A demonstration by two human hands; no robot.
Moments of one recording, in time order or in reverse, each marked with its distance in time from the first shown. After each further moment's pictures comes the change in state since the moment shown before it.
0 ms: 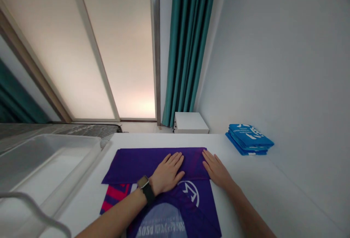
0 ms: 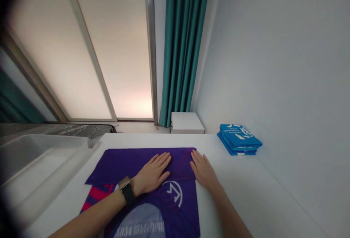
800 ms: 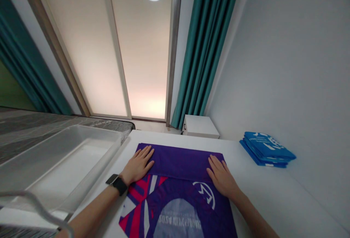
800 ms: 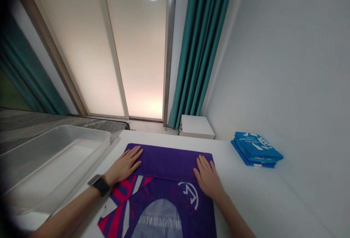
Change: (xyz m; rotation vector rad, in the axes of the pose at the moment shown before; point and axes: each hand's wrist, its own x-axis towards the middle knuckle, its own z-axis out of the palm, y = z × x) left_hand -0.121 -0.128 -0.028 0.132 -0.014 -0.374; right_hand 0.001 -0.037 0.013 -0.123 0.040 -0.036
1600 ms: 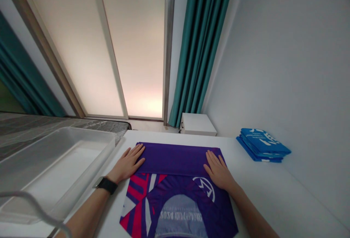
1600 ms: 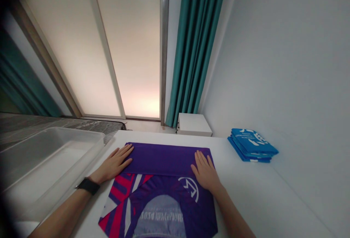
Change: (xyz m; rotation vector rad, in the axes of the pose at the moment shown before) left_hand 0.003 -0.025 -0.006 -0.015 -0.089 -0.076; right_hand 0.012 0.008 0.004 -0.001 -0.027 -0.013
